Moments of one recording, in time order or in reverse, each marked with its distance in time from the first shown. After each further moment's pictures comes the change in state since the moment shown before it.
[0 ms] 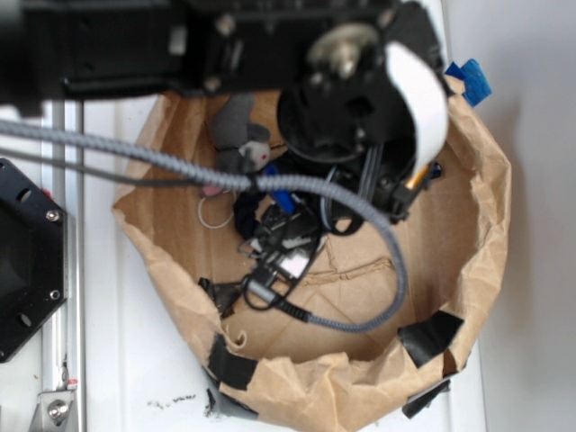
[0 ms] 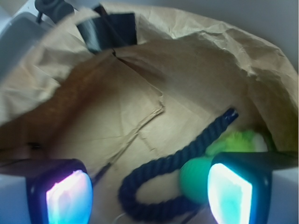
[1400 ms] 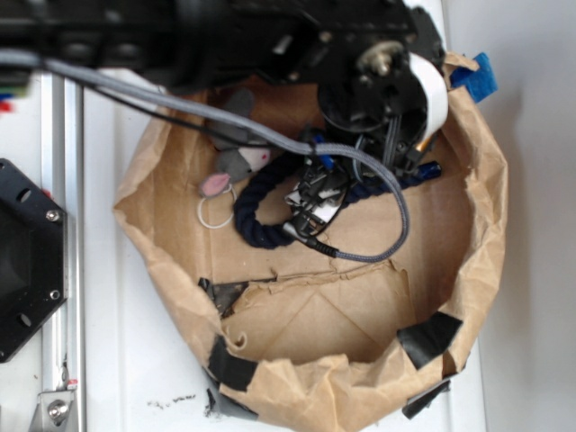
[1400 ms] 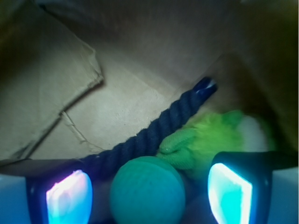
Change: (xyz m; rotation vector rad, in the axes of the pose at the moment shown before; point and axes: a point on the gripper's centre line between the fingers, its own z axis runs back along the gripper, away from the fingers) arm -0.018 0.041 -0.059 0.036 0.062 0.016
